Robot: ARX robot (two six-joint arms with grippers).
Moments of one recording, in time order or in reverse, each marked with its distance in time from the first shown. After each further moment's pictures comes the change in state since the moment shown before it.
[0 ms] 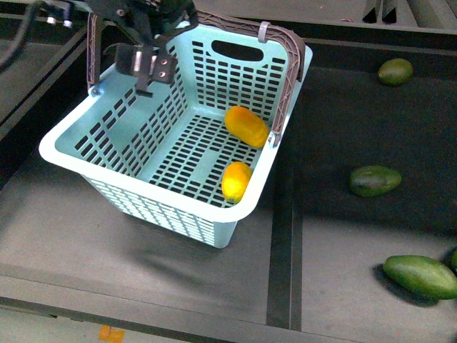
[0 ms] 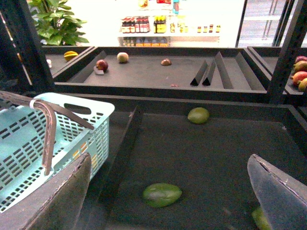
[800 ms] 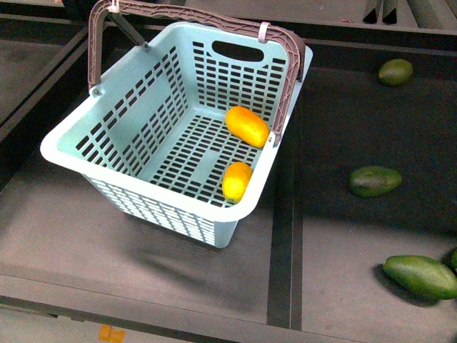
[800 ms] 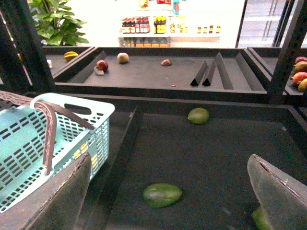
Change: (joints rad) left arm 0.272 -0.729 -1.168 1.215 0.409 1.663; right arm 0.000 0.000 0.000 0.000 0.000 0.000
